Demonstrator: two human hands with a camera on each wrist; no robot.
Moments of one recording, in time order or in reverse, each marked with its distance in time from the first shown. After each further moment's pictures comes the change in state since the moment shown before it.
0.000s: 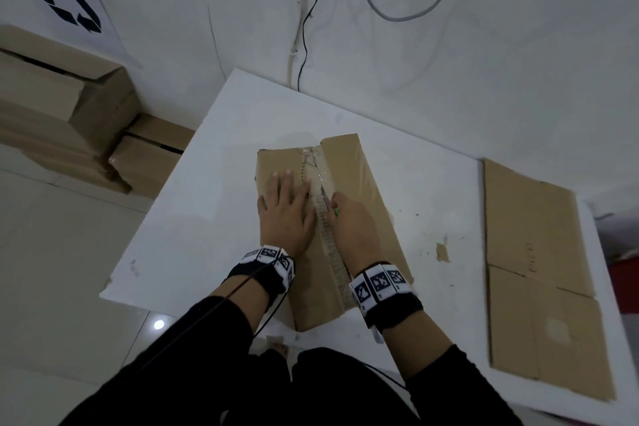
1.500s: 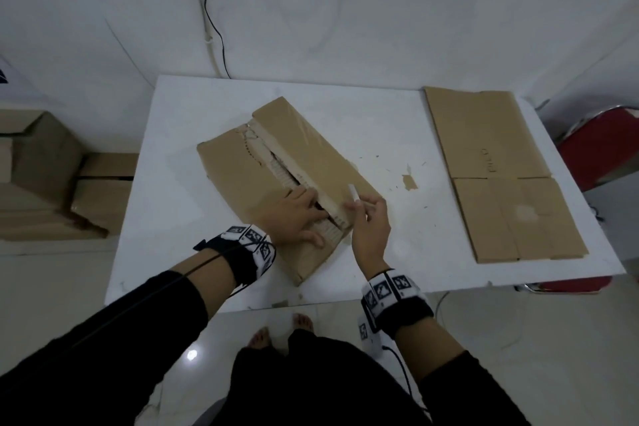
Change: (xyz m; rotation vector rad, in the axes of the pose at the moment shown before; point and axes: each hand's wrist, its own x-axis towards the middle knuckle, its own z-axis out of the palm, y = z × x) left_hand -0.020 0.043 -0.033 0.418 -0.561 0.931; right_hand -0.118 0.039 0.018 0.943 0.655 0.522
